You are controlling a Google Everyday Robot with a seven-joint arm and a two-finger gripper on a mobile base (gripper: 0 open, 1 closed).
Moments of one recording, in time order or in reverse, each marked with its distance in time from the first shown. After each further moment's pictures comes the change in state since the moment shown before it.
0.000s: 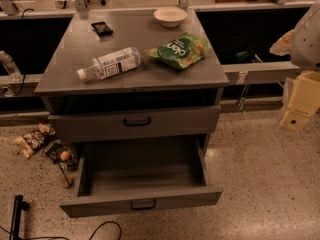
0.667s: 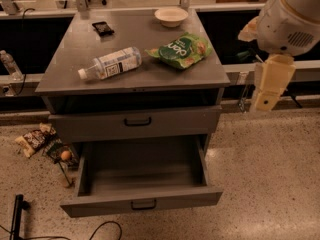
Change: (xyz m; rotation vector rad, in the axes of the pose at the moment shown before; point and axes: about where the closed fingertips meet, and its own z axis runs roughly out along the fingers) arm -0.048 -0.030 0.014 0.002 -0.033 -0.159
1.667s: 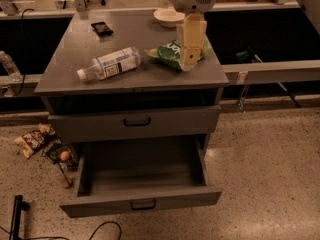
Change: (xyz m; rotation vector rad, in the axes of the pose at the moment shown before) arm -0.150 -0.089 0.033 0.004 -0.125 -0.352
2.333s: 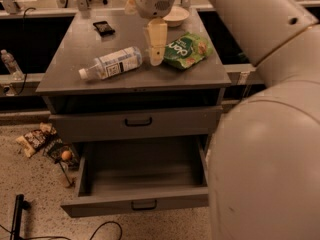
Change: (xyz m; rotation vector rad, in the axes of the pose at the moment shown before) arm -0.035 -0.074 0.080 -0.029 -0.049 -0.143
